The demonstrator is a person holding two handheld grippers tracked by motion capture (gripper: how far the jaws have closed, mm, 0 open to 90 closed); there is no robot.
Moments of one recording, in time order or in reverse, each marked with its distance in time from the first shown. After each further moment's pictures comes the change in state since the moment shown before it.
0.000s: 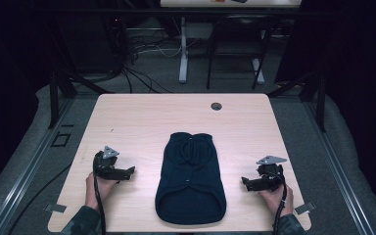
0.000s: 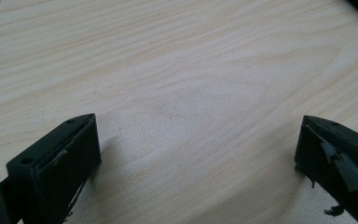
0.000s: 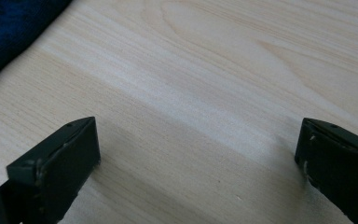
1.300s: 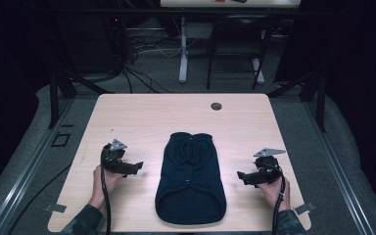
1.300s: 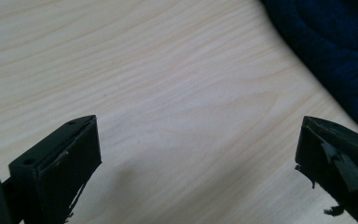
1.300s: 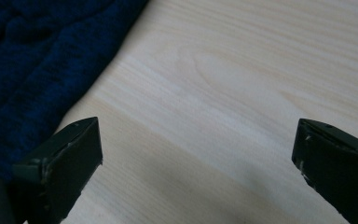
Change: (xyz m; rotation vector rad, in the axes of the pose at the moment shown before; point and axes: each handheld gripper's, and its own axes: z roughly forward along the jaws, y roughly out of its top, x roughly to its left) left arm -0.019 0.037 0.003 0.010 -0.092 0.035; right arm 0.008 0.031 -0.010 -0.034 0.087 0.006
